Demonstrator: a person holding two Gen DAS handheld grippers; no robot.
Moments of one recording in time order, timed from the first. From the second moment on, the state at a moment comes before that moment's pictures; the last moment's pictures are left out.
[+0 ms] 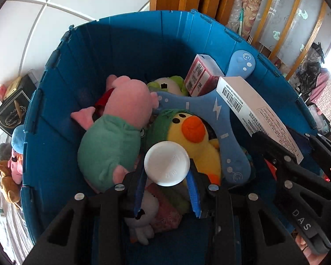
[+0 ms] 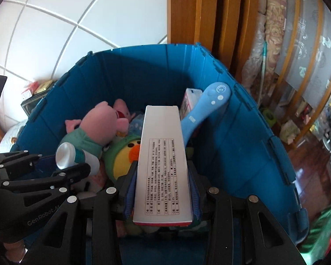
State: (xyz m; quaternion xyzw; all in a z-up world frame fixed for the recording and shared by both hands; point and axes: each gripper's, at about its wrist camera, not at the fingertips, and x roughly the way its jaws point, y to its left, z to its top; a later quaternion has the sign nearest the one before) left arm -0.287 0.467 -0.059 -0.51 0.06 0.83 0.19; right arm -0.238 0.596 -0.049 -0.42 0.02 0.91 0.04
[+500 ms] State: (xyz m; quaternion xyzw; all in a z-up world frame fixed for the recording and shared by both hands) left arm -0.291 0.475 -0.056 -0.49 0.06 0.85 0.18; right arm -0.250 0.615 -0.048 -0.42 0.02 0.90 0.06
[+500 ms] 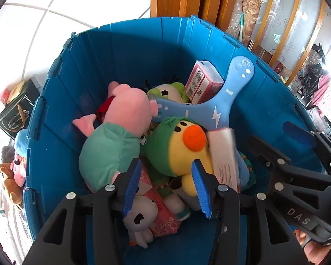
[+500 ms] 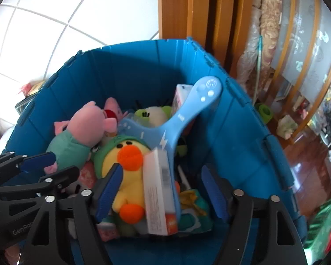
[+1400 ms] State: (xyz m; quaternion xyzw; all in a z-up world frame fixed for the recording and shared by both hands) left arm -0.169 0.296 0.013 -0.30 0.01 0.95 0.05; right arm -0.155 0.526 0.019 -0.29 0.03 0.96 0.00
